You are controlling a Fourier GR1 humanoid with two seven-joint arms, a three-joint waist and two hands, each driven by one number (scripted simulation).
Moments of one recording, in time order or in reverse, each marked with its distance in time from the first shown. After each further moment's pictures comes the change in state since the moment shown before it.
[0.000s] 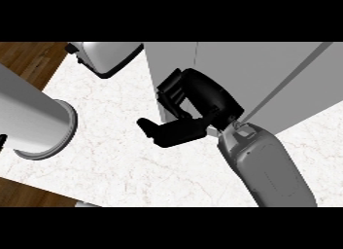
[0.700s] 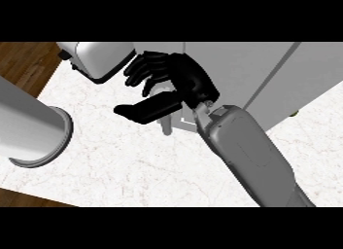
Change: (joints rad) left arm 0.020 -0.004 0.030 0.030 0.015 -0.035 -0.014; right arm -0.164 0.018 0.023 0.232 -0.108 -0.272 -0.033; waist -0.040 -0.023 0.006
